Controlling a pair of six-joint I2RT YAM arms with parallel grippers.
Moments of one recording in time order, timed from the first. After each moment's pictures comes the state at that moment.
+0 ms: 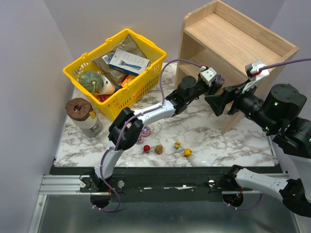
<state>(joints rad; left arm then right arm) -0.89 2.20 1.81 0.52 0.14 -0.02 0.74 0.95 1.66 -0.86 0.16 0.15</state>
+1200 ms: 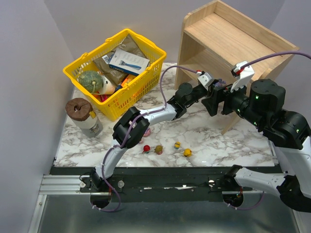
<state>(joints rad) -0.89 2.28 1.75 0.83 0.22 -0.12 0.74 1.02 1.66 -0.97 0.22 0.16</state>
